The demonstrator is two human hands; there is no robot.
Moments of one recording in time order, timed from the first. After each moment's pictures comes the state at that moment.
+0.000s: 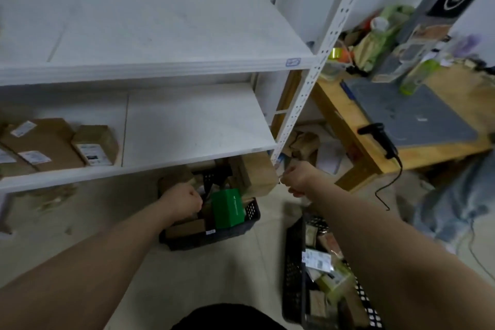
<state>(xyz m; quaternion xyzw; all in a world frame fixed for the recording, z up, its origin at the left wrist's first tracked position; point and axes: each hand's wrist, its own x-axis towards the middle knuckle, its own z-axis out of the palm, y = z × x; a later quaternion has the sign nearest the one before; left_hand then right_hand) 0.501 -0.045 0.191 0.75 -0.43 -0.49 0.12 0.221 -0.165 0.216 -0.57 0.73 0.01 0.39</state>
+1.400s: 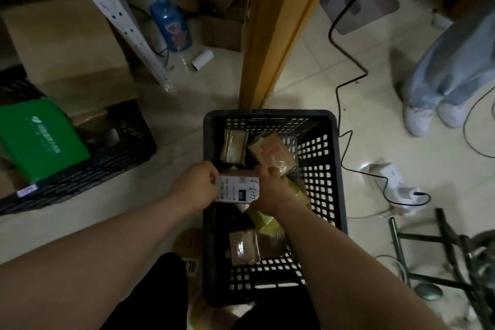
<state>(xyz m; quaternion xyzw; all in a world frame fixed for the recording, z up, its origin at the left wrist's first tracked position) 0.016 -0.171 -0.263 0.68 -0.54 -0.49 -0.07 -0.173 -0.158 -0.302 -0.61 0.65 0.22 0.40</state>
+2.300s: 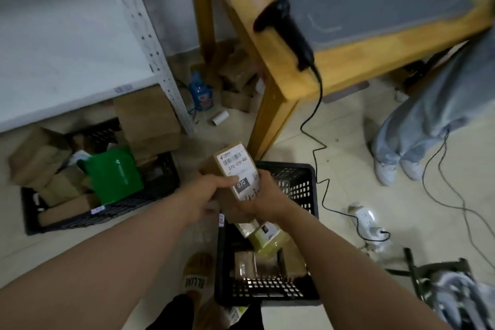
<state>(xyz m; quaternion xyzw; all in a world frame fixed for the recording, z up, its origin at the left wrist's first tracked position) 0.035 -0.194 -0.008 0.66 -0.17 -0.70 0.20 -0.139 -0.191 -0.030 -0.45 0.62 -0.06 0.64</state>
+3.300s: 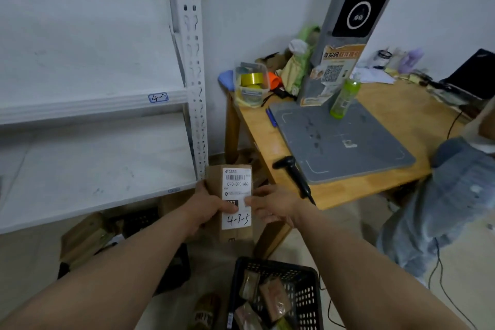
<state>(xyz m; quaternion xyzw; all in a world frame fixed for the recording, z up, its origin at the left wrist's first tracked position) 0.125 -0.267 0.222 0.65 -0.30 -0.63 0.32 -0.068 -0.316 0.228 -0.53 0.62 -0.07 0.57</state>
